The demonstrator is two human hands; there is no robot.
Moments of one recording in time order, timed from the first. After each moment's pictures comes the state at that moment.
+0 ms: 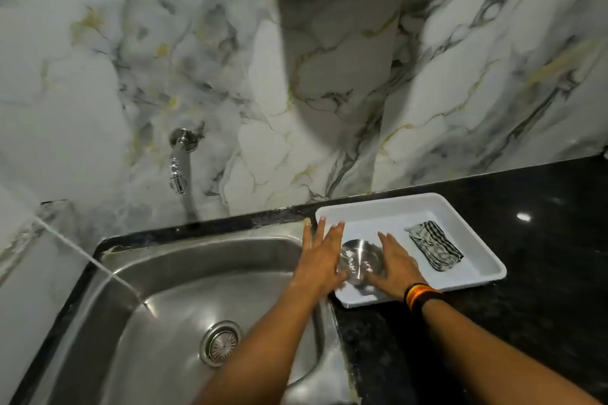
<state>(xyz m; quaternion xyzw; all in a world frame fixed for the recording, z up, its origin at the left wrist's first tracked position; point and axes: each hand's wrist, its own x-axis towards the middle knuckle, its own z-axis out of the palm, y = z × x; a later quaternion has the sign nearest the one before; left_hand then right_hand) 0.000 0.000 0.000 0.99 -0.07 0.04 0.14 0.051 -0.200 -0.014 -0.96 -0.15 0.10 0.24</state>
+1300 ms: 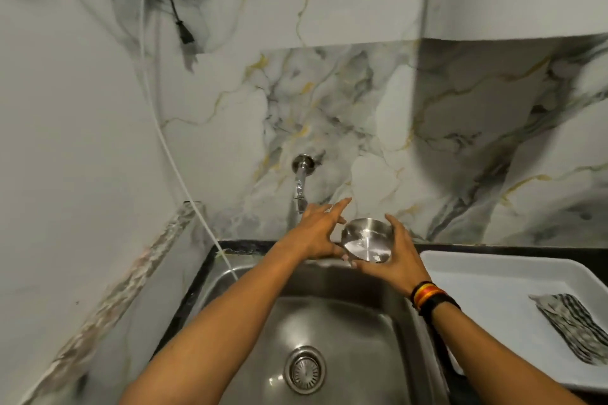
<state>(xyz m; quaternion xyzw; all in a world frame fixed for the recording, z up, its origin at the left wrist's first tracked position) -0.048 0.235 0.135 0.98 -0.01 0.06 0.18 0.025 0.022 0.070 -0.84 -0.27 0.03 0.47</state>
